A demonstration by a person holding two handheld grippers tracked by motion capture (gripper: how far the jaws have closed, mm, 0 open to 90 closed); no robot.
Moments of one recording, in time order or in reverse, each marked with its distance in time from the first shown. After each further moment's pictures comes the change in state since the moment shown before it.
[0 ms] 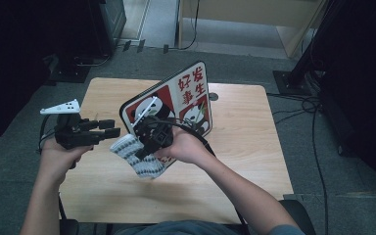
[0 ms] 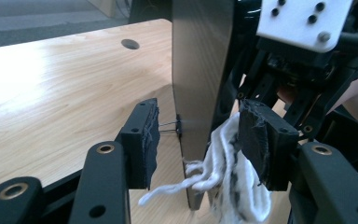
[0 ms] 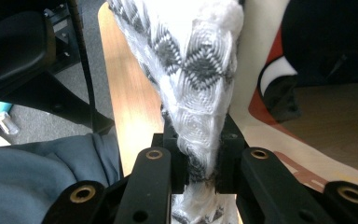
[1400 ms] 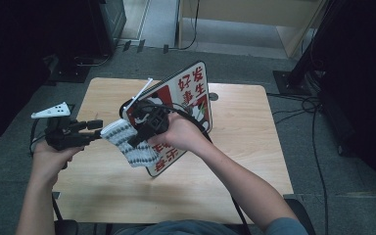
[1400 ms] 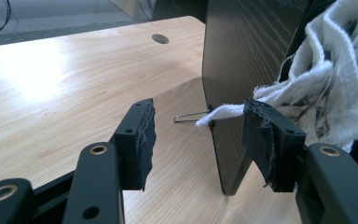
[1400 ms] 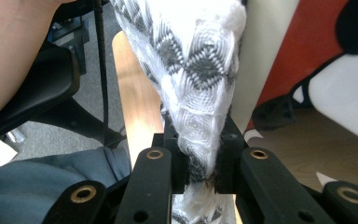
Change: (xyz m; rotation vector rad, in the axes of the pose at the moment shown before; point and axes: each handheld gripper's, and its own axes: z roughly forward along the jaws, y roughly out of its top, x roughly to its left) left arm 0.028 -0.021 -0.017 -0.015 0.088 -0.009; right arm 0.009 0.034 -0.034 -0.034 0.004 -0.006
